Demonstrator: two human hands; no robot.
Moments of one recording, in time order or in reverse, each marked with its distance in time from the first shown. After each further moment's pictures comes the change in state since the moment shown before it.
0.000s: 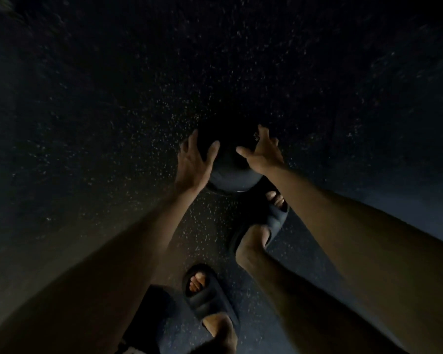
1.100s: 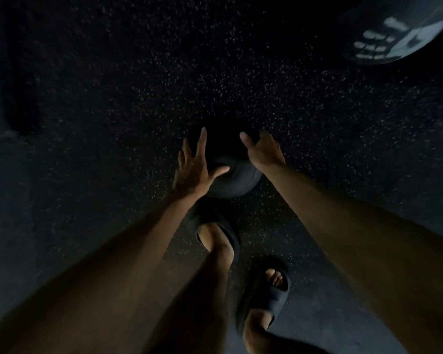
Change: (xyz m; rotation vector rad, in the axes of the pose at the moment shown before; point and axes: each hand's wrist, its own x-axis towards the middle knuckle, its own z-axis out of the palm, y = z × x) left_hand 0.228 0.175 -0.041 0.398 -0.154 0.105; right_hand 0.200 -0.132 -0.155 0.117 0.049 0.116
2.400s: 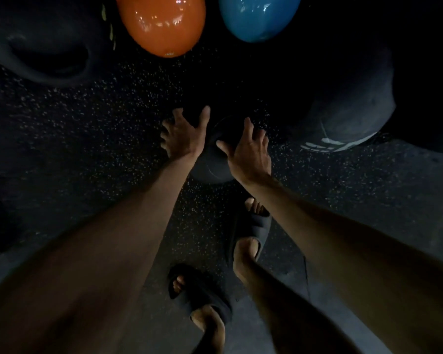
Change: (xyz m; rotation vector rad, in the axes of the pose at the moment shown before) left_hand 0.291 0.213 -0.113 -0.111 0.095 -0.230; right_hand 0.123 -0.141 -0.173 -0.043 0.236 -0.112
